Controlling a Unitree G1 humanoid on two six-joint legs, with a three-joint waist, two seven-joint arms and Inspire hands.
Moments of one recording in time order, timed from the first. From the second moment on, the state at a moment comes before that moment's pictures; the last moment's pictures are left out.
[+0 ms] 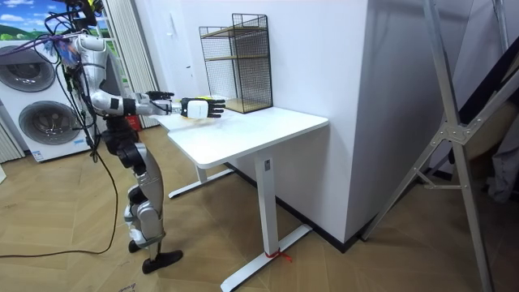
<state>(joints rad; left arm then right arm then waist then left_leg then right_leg) 0.26 0.16 0.05 -0.02 -0.54 -0.19 0.32 0.25 -0.21 0.00 0.03 0.53 -0.11 -0.07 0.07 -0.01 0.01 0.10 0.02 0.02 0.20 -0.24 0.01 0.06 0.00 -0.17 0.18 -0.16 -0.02</state>
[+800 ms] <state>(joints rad) 0.22 0.15 0.02 0.07 -0.56 -0.13 0.11 0.24 -0.19 0.07 0.10 0.76 -0.09 0.11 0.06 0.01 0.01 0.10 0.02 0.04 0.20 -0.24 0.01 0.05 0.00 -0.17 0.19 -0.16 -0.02</state>
